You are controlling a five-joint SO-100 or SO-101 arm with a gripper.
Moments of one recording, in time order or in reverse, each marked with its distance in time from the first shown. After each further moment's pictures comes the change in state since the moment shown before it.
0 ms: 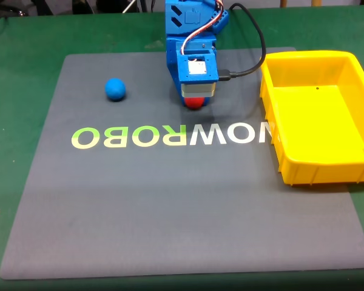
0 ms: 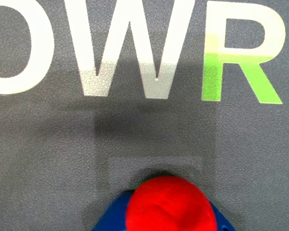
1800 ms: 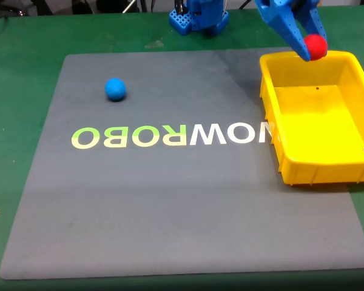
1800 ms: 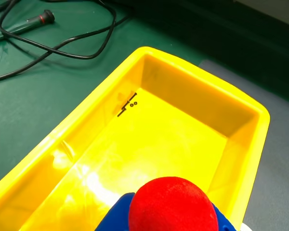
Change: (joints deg) arm -33.0 16.5 -0.7 -20.2 -1.1
